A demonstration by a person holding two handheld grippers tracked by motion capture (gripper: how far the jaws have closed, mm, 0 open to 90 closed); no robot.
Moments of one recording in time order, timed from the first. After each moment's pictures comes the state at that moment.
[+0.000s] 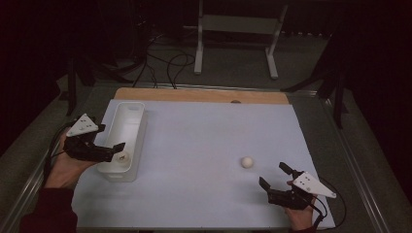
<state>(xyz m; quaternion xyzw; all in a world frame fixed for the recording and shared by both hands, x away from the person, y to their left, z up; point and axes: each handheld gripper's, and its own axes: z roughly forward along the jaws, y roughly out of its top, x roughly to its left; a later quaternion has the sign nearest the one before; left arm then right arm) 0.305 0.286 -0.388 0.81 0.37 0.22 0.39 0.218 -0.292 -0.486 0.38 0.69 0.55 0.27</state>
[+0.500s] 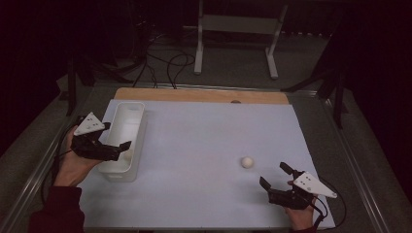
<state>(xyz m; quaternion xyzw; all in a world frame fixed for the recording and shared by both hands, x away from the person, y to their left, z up) 0.309 0.270 -0.389 0.81 0.37 0.22 0.41 0.218 -0.294 -0.486 0.38 0.69 0.55 0.27</state>
